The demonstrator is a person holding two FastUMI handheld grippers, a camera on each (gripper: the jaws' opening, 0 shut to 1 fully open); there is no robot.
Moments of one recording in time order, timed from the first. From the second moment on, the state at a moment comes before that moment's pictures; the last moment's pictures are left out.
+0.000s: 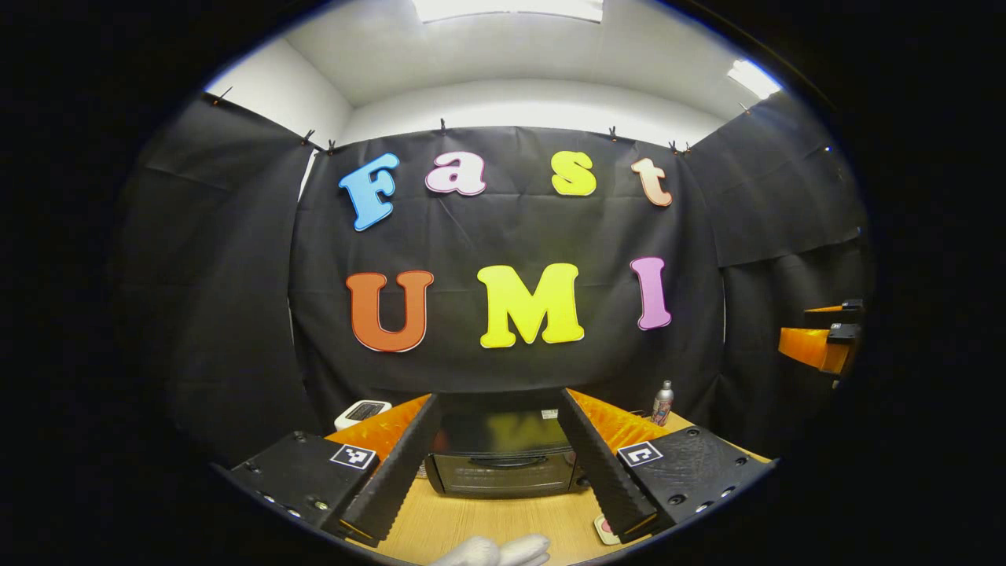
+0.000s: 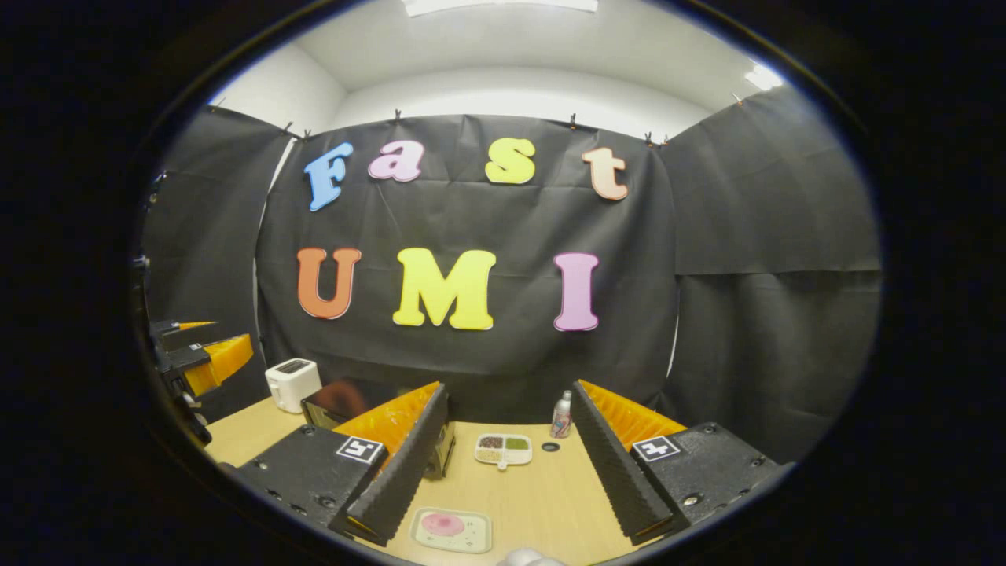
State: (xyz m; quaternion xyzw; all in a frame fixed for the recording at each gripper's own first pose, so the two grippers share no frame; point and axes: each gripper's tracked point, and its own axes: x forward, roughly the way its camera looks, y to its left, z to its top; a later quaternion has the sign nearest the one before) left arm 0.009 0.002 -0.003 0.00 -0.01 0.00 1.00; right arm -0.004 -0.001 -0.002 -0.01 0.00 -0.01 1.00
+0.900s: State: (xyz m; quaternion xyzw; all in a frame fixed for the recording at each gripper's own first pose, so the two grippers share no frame) left arm 0.110 -0.023 -0.092 0.00 0.04 -0.03 1.00; right arm -0.014 -0.028 -0.014 -0.01 0.04 -0.04 1.00
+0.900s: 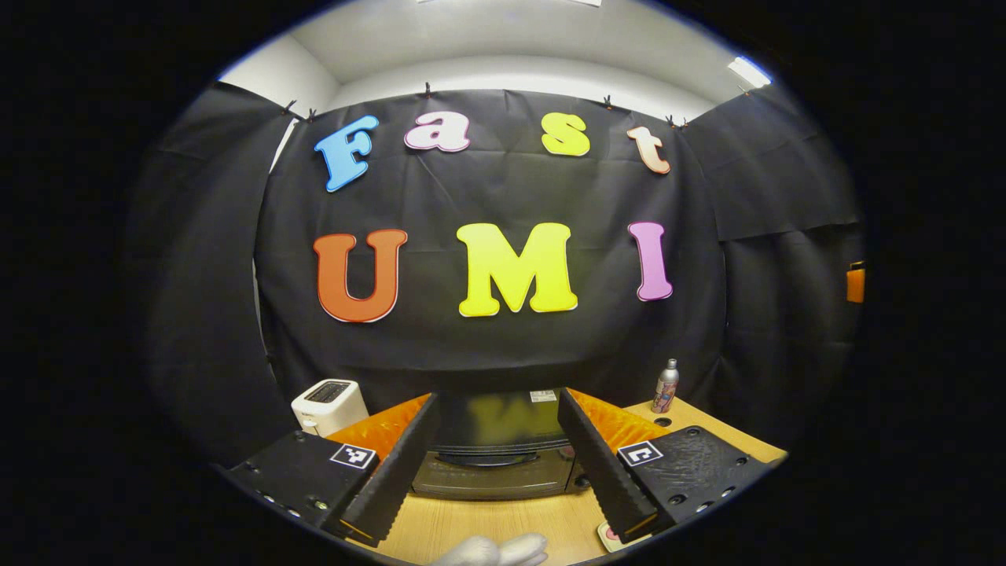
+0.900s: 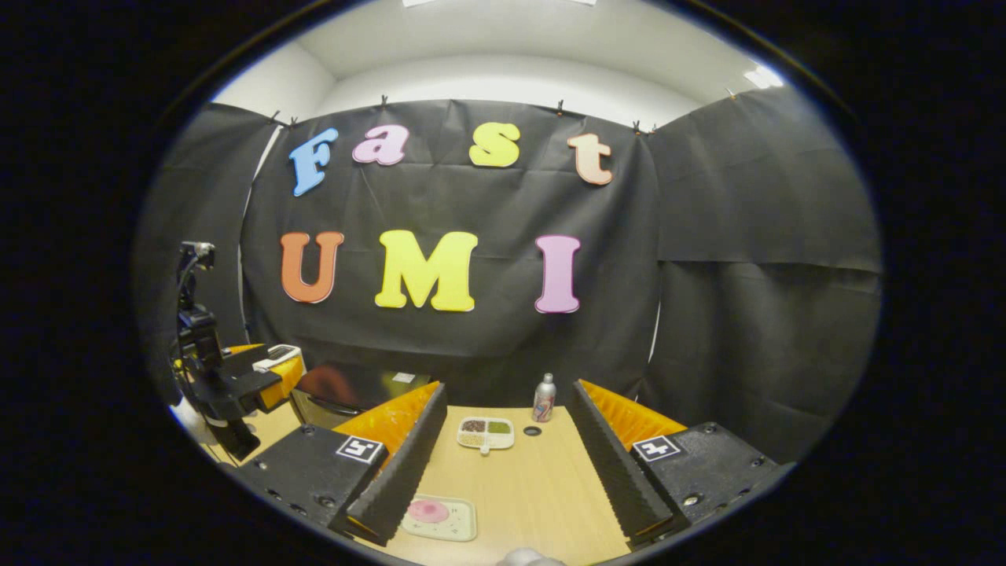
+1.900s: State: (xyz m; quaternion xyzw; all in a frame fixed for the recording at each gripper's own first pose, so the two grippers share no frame) left arm 0.197 -0.015 -0.235 0.00 0.18 -0.02 0.98; right arm -0.007 -0.033 -0.045 0.01 0.10 -0.07 0.99
